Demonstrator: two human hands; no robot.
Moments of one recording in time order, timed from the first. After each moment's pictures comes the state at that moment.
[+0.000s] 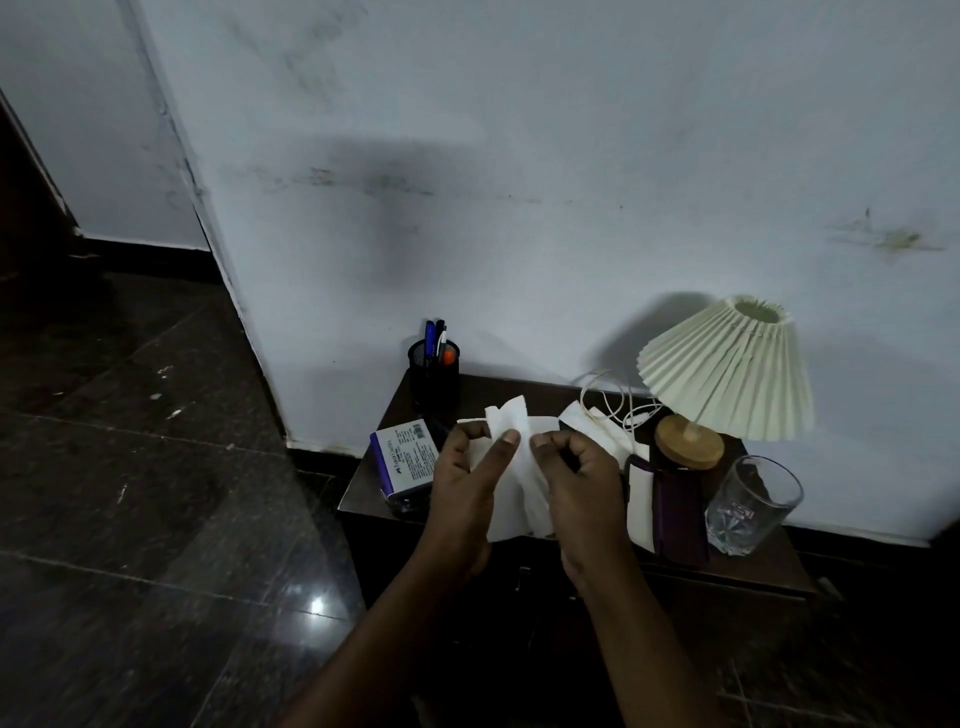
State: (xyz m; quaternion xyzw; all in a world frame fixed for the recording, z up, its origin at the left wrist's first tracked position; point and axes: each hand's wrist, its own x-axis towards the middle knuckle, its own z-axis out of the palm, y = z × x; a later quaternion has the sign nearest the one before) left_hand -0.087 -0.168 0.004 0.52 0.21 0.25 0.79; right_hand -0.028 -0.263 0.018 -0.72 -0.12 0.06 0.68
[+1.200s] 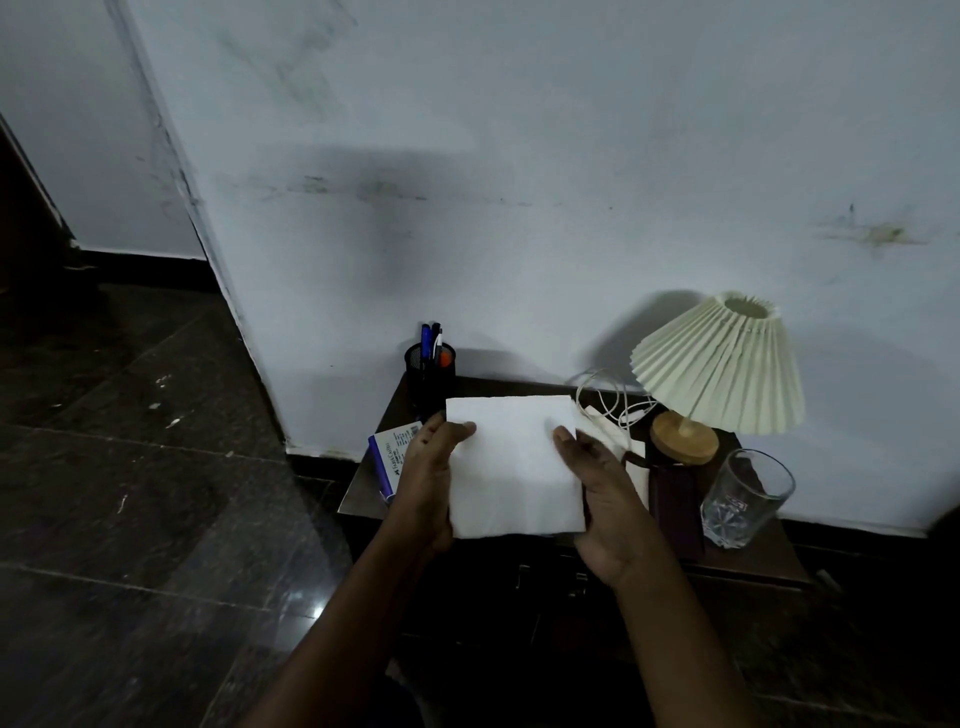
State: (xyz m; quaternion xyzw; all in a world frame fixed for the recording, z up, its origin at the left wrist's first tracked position) left_hand -0.098 -0.136 0.029 0.48 0.25 0.20 0.81; right_hand -0.010 -0.290 0.010 -0.49 -0.06 0.30 0.81
